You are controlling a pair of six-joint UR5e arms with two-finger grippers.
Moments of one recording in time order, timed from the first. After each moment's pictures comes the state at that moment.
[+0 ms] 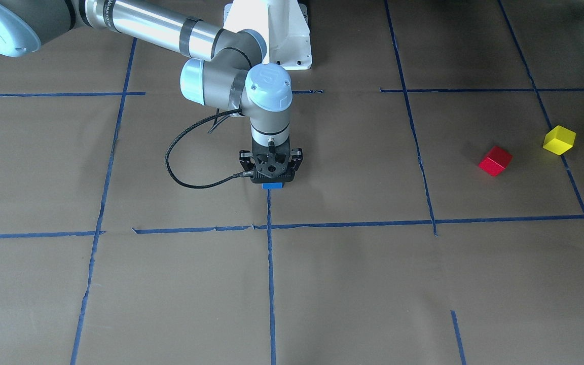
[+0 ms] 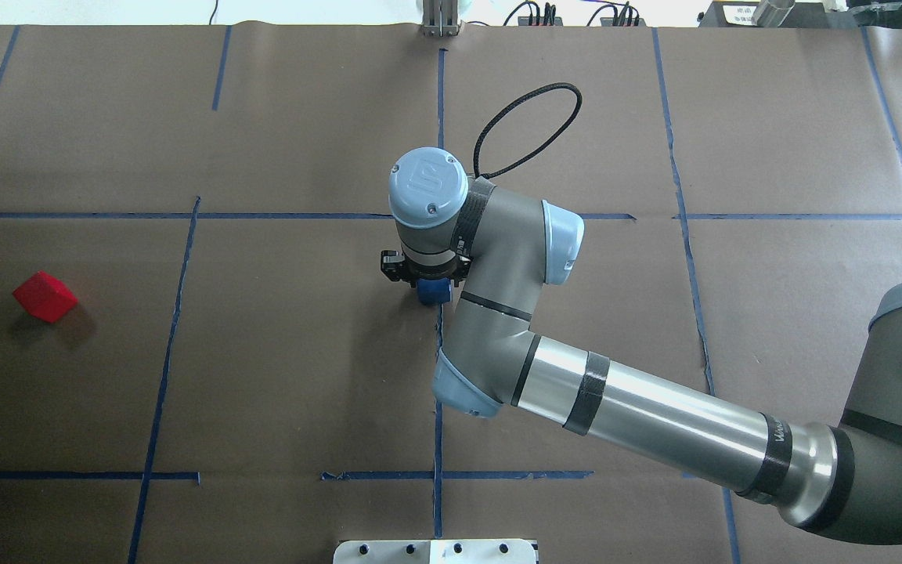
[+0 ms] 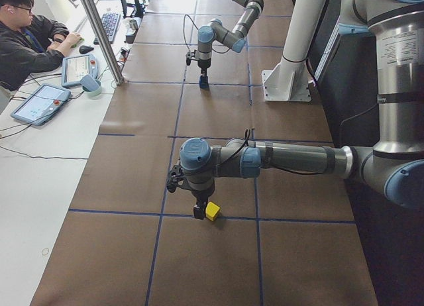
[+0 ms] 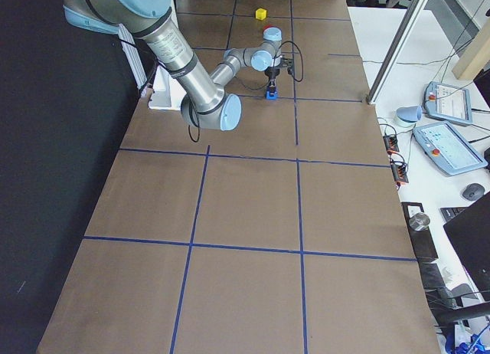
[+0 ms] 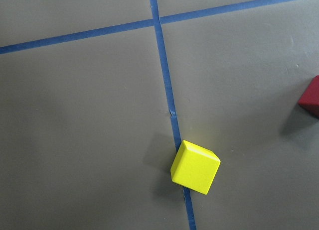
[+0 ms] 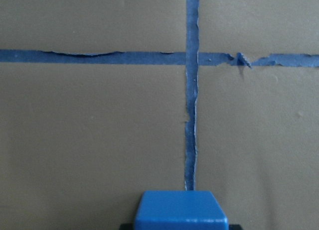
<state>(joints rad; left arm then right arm) -1.53 -1.41 -1.78 -1.50 -2.35 0.16 0.50 -0.64 1.28 -1.47 1.85 1.20</state>
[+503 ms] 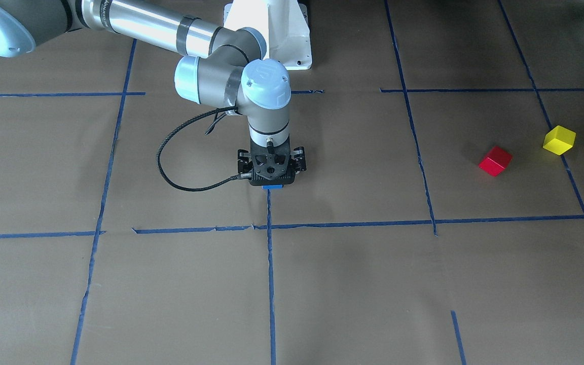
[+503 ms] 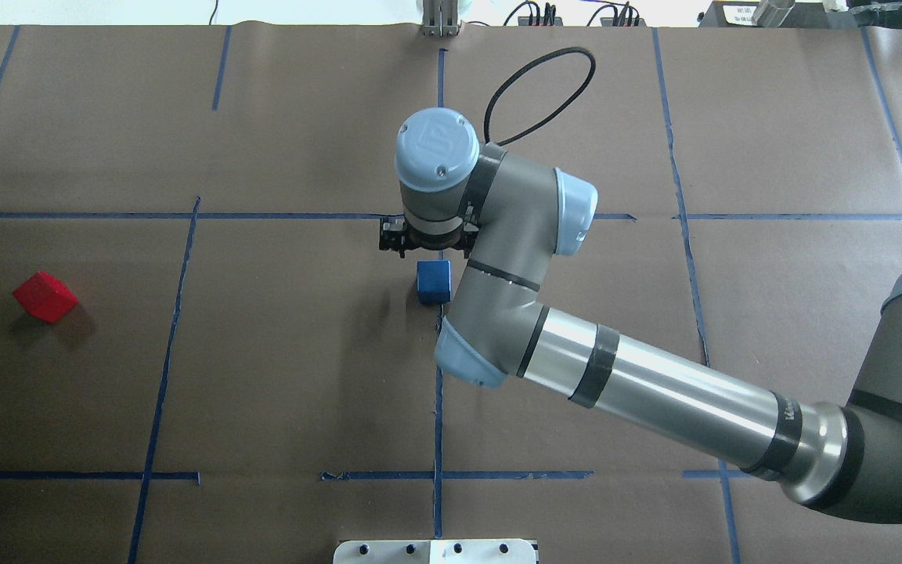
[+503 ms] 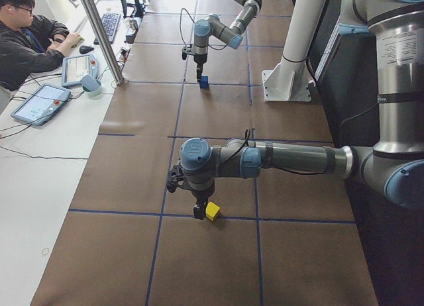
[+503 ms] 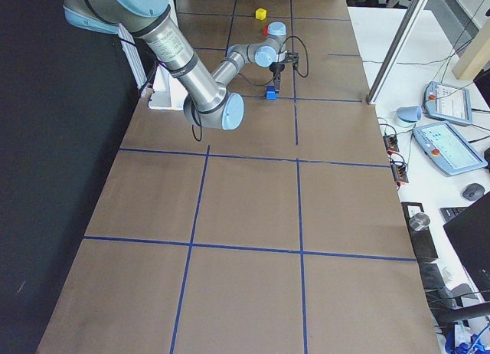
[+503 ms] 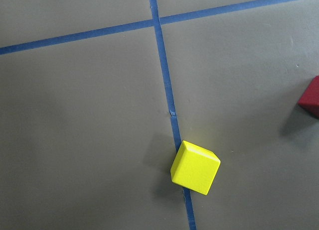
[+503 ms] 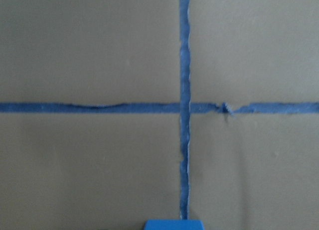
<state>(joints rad) -1.53 -1.41 -1.78 -1.50 -2.35 0.16 0.58 -0.64 1.31 -1.48 1.88 1.18</state>
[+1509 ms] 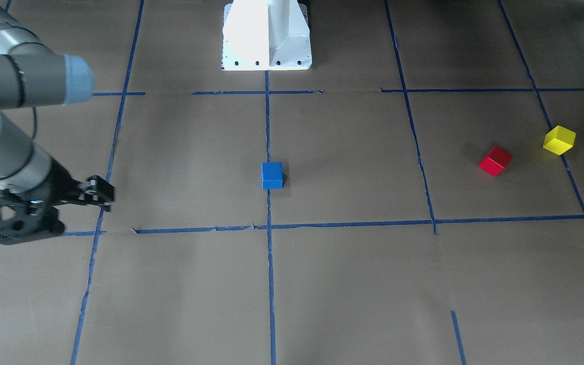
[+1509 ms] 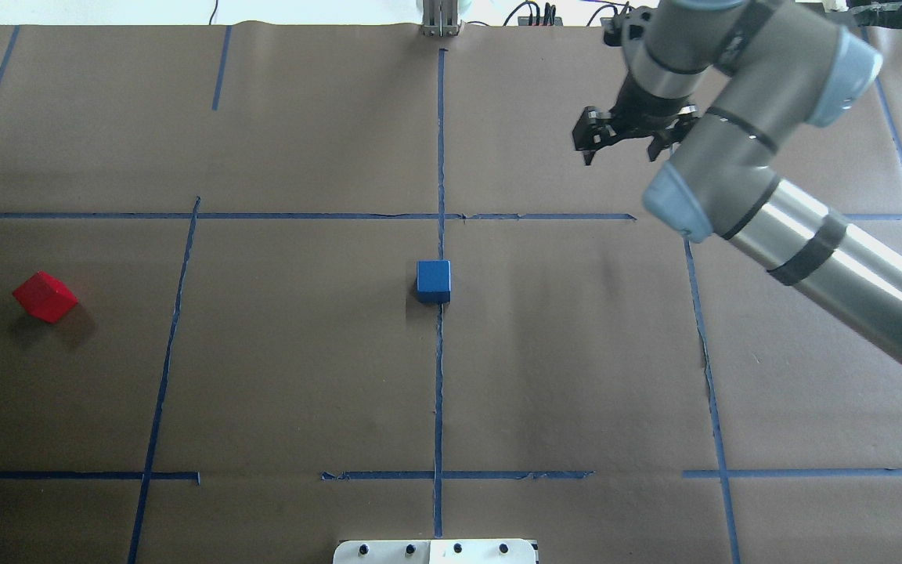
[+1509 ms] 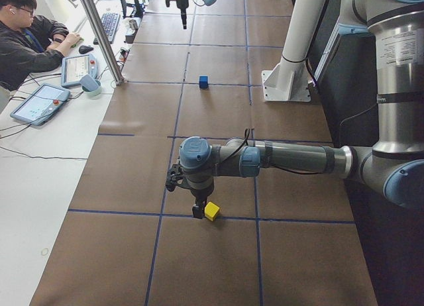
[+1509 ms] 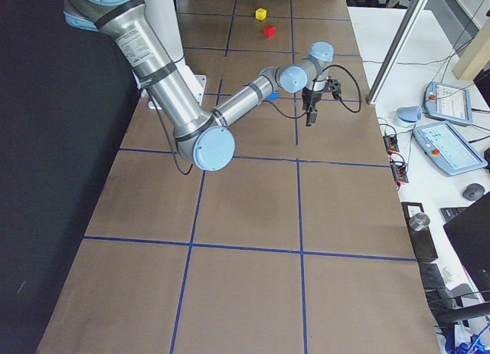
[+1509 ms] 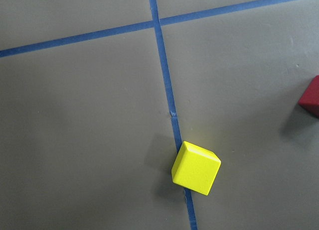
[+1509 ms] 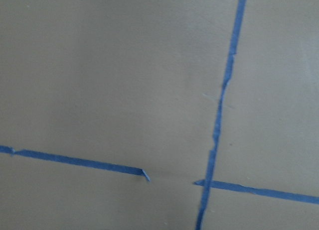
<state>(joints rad) -1.53 -1.41 -1.79 -1.50 -2.35 0.16 1.06 -1.09 1.66 -1.70 2.21 0.46</state>
